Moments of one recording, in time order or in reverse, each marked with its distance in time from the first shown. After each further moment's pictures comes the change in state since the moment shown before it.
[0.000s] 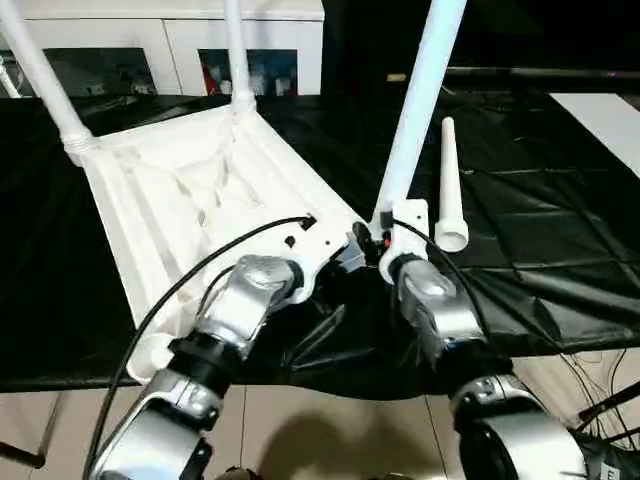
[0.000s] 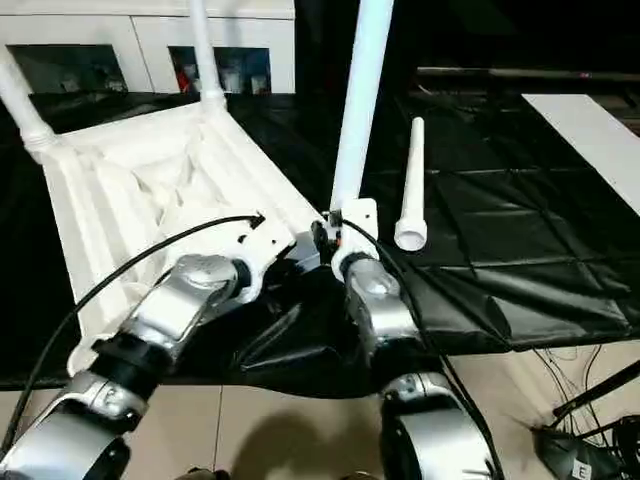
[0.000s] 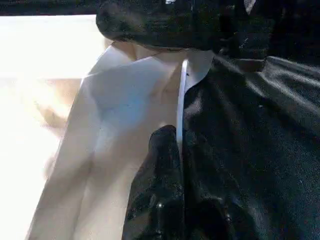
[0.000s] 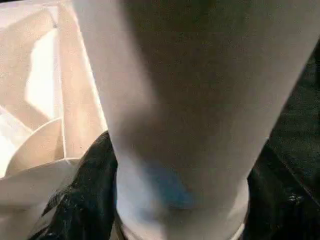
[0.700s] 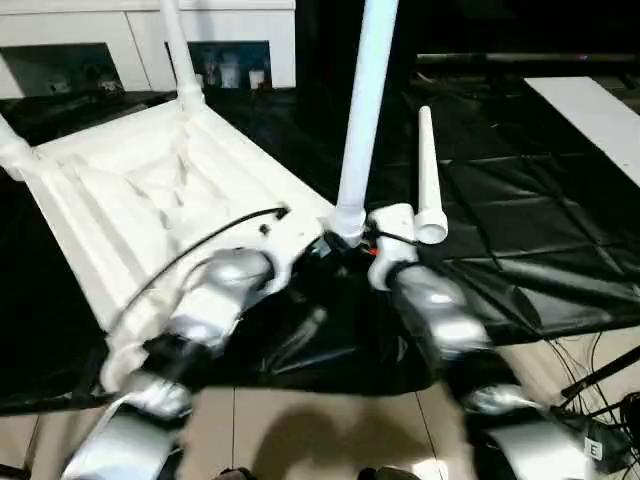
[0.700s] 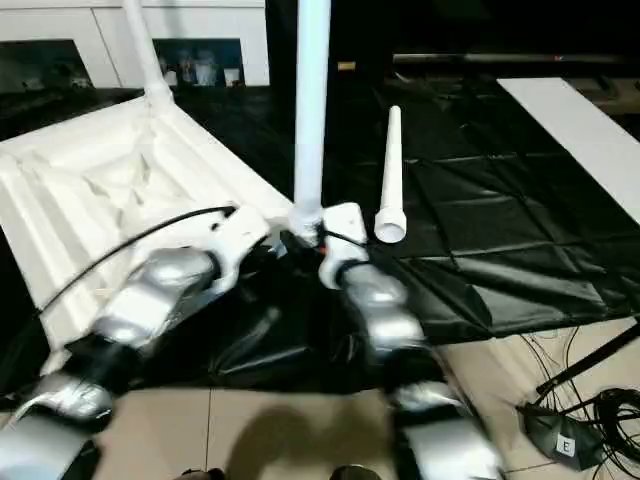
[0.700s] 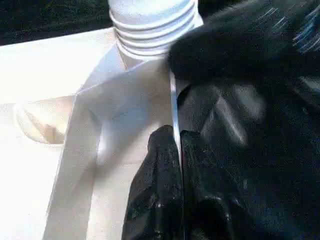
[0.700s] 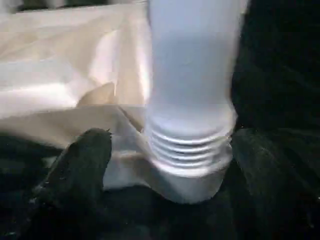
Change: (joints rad) left arm 0.068 0.157 0.037 -0.081 -0.016 -0.143 -0.089; right arm 0.068 -0.111 0.072 -0.074 0.017 -0.116 0.438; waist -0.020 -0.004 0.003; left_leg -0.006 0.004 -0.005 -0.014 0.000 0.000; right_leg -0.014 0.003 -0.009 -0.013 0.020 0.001
